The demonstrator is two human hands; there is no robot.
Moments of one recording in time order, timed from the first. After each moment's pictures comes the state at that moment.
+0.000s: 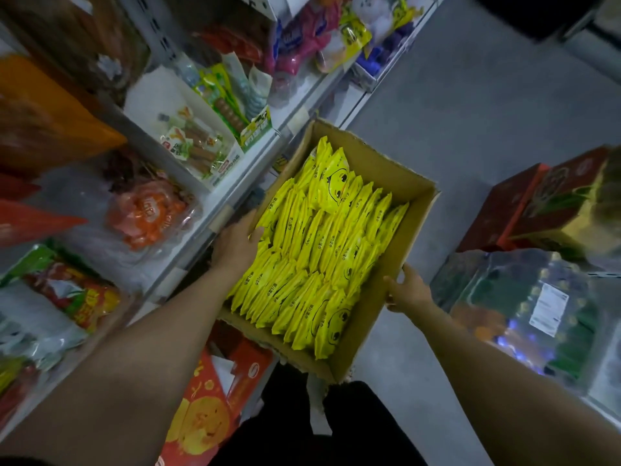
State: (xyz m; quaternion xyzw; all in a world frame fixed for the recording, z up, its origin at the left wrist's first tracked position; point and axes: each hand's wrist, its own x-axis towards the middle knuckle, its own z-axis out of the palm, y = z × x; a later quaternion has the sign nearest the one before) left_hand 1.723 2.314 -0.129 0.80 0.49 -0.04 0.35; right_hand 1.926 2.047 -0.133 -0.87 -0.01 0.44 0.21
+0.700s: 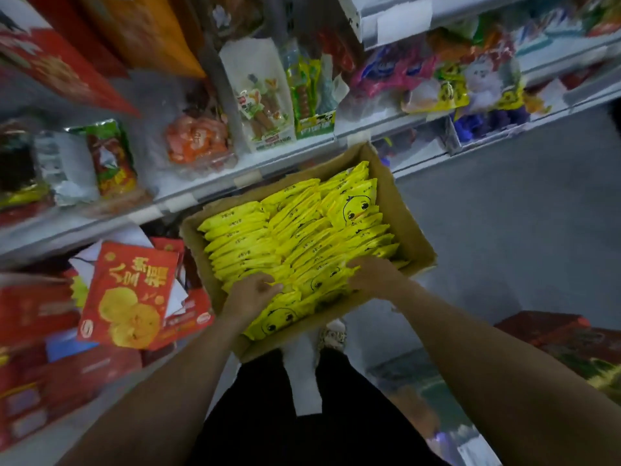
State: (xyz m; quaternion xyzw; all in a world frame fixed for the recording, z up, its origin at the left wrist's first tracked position) left_hand 1.760 2.118 -0.115 0.52 0.70 0.00 0.49; right_hand 2.041 2.138 -0.119 -0.68 -0.54 0.49 -0.10
